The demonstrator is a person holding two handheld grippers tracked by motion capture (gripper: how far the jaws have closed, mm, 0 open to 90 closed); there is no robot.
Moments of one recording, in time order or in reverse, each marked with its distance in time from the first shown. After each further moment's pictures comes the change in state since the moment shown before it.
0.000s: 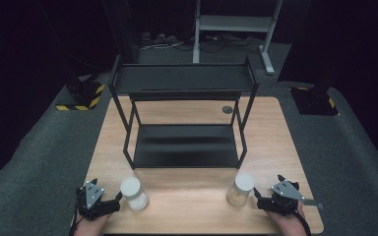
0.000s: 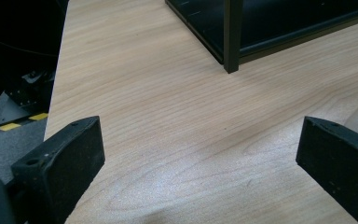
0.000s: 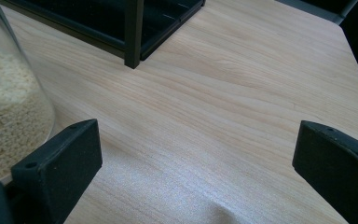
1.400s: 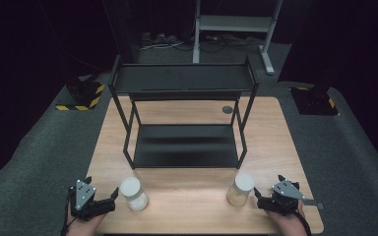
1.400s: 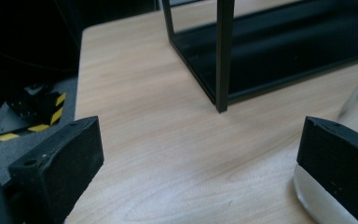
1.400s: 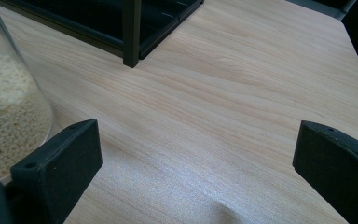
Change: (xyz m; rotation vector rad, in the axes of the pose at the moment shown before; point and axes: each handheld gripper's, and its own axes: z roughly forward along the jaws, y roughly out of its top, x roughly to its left) left arm 0.005 0.019 -0.037 -0.085 -0.014 -0.043; right arm -0.002 0.001 0.000 0.007 0.004 0.013
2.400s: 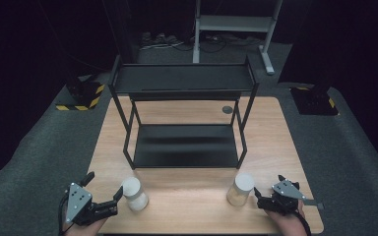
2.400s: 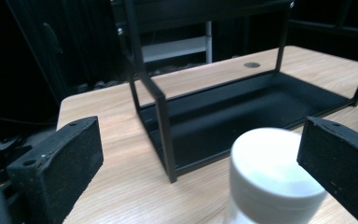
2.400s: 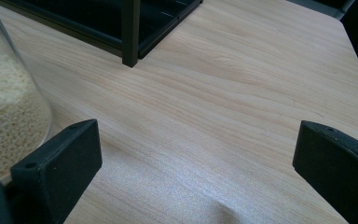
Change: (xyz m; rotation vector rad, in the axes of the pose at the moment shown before) left arm -0.017 0.017 -0.036 -0.213 -0.107 0.000; right arm 0.001 0.000 0.000 0.002 -0.004 -0.001
